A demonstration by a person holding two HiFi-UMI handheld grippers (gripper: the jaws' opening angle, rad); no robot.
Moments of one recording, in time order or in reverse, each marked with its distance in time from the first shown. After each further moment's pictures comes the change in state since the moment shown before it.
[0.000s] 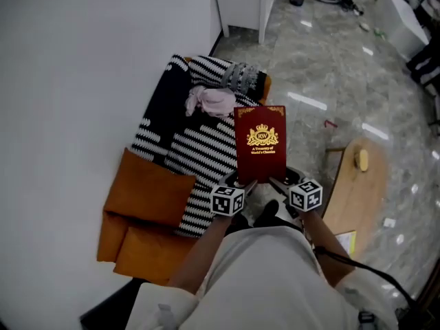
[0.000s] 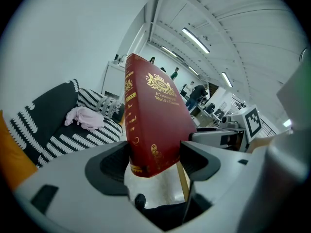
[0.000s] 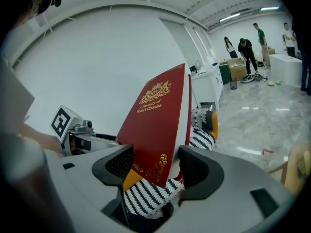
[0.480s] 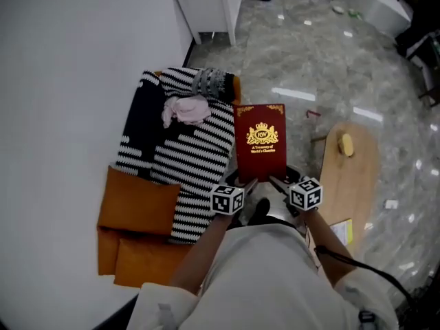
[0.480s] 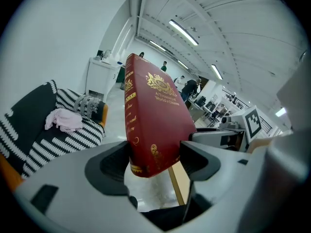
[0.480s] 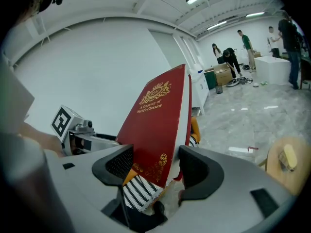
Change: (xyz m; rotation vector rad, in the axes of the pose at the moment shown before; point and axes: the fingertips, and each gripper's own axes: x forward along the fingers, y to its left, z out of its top) left arm 0.078 -0.110 -0.007 0.093 0.050 -0.081; right arm -0.102 -0.089 -0.016 0.054 -0.084 -0.088
